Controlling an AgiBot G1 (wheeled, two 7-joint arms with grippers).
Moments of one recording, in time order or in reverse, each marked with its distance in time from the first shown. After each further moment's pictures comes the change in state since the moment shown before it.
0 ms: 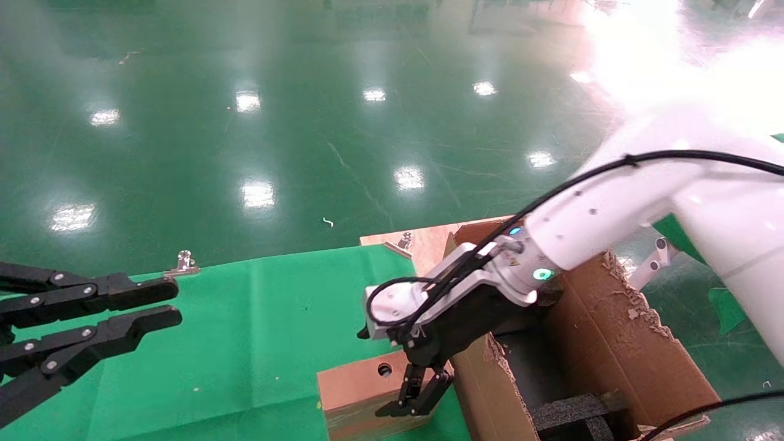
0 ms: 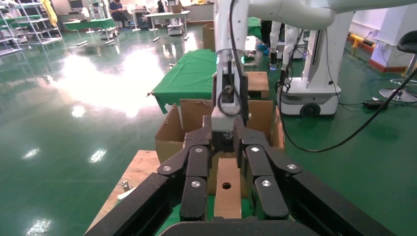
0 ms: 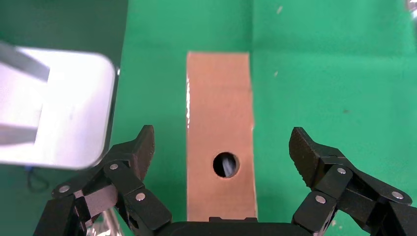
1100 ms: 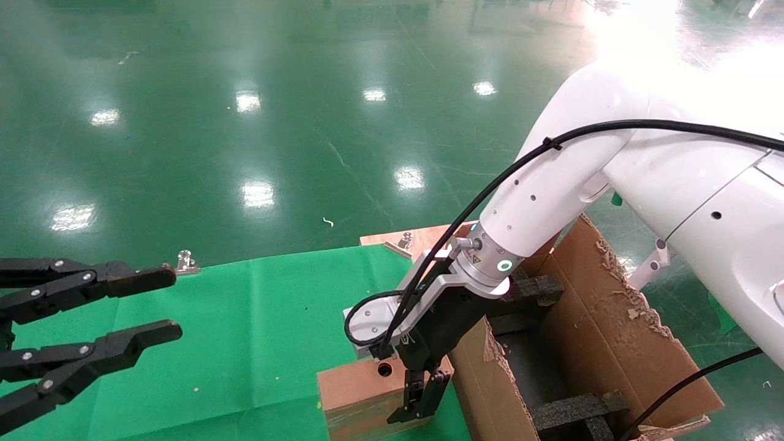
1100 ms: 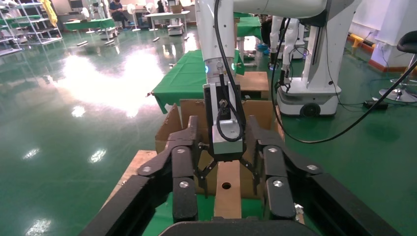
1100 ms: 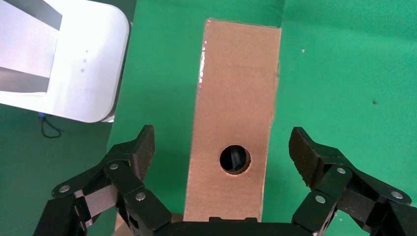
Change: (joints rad) left arm 0.000 0.000 0.000 0.000 0.000 0.000 0.000; right arm 0.152 -0.134 -0.272 -0.115 -0.007 0.005 -0.051
